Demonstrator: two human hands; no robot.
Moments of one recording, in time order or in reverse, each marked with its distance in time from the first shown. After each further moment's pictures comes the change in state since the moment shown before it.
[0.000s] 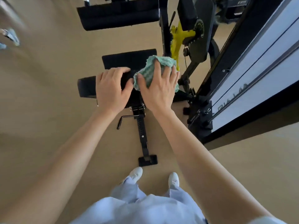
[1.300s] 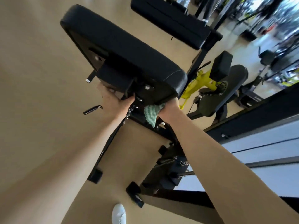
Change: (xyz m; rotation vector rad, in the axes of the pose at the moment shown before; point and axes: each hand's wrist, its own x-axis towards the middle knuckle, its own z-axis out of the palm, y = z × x) left_hand -0.058 0.016 0.204 -0.788 0.598 -0.897; right_hand 0.102 0.134 0.132 1.205 -0.861 0.852
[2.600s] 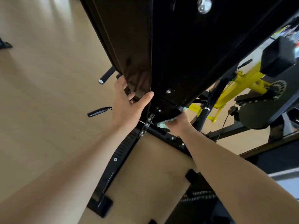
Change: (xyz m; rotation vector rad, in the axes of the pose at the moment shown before) left_hand 0.015 -0.136 0.021 -0.083 -0.142 0.109; right_hand 0.298 0.131 -0.096 -0.092 0.144 0.076
